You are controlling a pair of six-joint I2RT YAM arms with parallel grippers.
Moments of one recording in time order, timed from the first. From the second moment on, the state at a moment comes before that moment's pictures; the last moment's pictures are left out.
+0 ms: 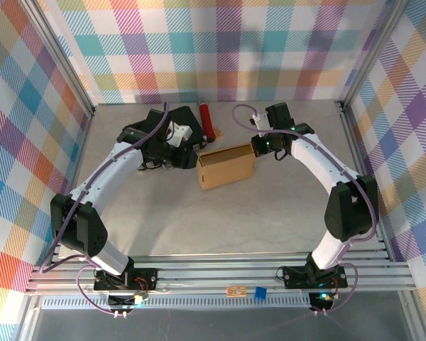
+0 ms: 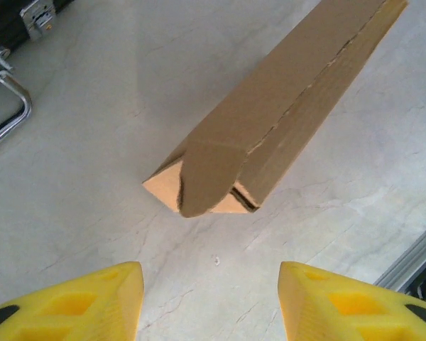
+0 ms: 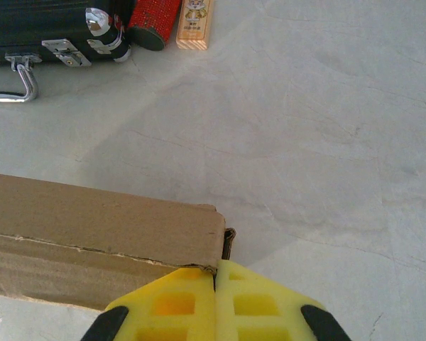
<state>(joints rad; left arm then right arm) -0.38 1.57 1.43 -0.92 0.39 -0.11 0.36 1.69 1.43 -0.67 -0.17 -0.05</state>
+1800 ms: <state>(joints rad) -0.46 1.81 1.70 -1.07 0.33 -0.31 0.36 1.72 1.46 -0.73 -0.16 -0.05</state>
